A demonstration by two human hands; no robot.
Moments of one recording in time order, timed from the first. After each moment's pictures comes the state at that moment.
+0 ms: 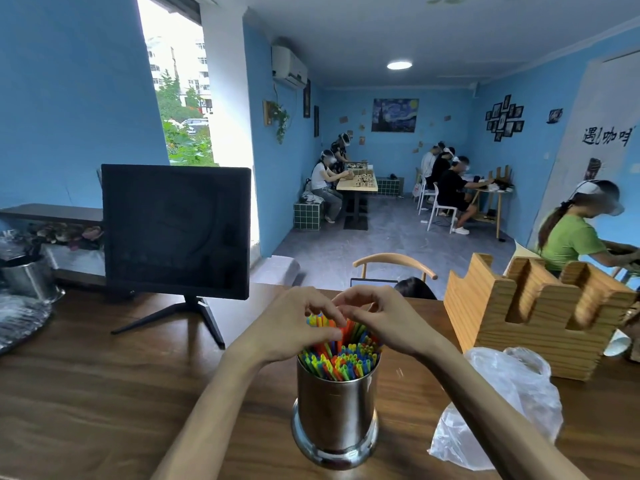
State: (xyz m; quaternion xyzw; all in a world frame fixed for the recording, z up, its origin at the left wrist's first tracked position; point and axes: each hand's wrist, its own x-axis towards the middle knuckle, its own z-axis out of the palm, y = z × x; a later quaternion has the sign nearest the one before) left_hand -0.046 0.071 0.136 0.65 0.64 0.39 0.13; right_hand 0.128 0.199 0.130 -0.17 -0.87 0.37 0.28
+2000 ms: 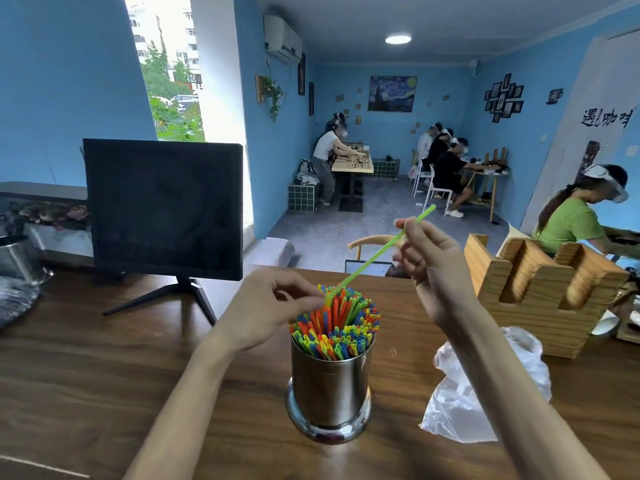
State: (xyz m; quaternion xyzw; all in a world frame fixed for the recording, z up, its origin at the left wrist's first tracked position) left_hand -0.055 0.055 0.129 0.60 0.59 0.52 0.17; right_hand 0.153 0.203 0.160 -0.12 -0.55 0.64 0.51
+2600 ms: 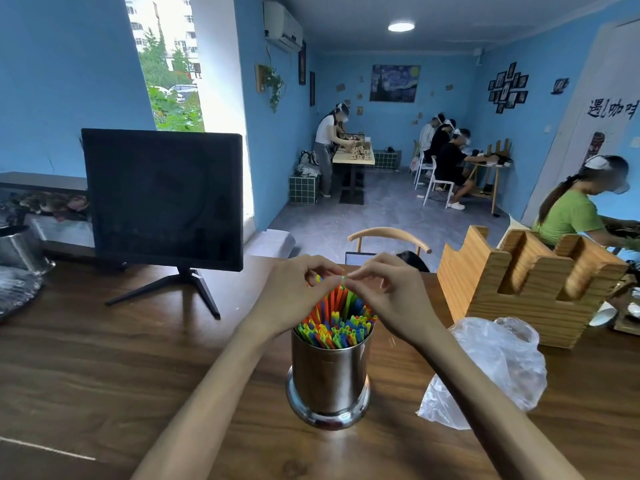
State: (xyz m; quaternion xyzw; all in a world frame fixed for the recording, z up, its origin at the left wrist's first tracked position) left_hand -0.036 0.091 0.118 0.59 0.65 0.47 0.07; right_hand 0.139 0.197 0.105 -0.20 -0.85 0.19 0.44
